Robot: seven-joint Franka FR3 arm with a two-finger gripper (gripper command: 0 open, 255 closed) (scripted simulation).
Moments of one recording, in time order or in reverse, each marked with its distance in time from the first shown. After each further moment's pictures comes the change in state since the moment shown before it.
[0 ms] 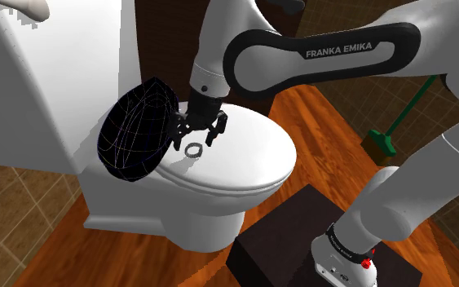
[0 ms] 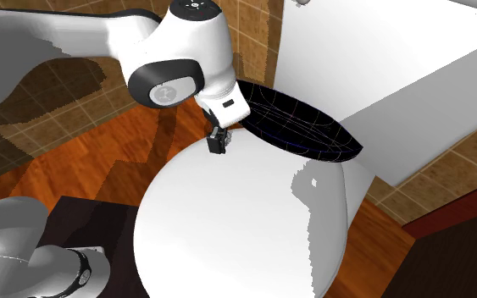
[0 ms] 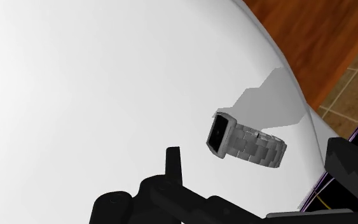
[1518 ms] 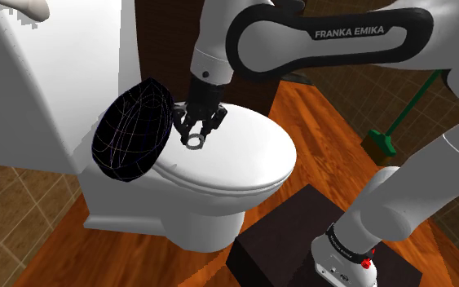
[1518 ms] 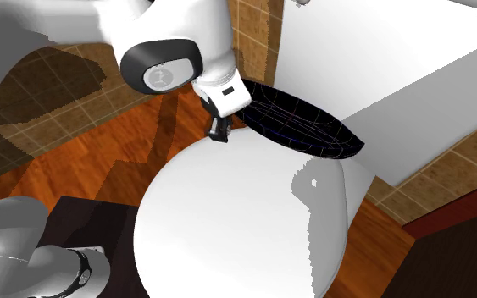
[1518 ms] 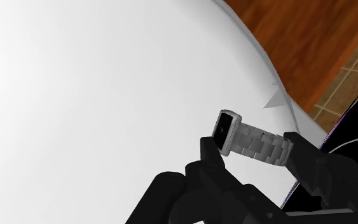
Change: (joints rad) arm -0.002 -0.007 -0.006 0.067 -0.001 -0.079 0.004
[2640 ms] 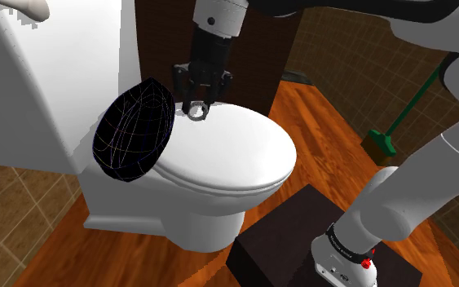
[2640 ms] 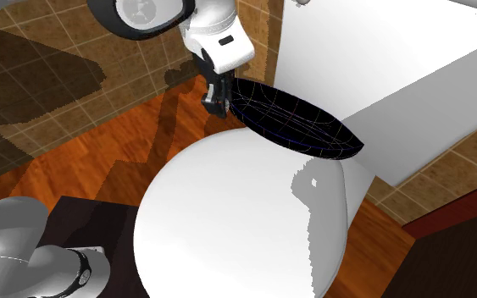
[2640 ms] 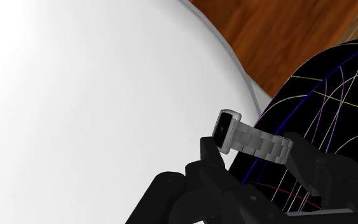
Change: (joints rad) arm -0.008 0.015 -0.009 0.240 -0.018 -0.225 0.024
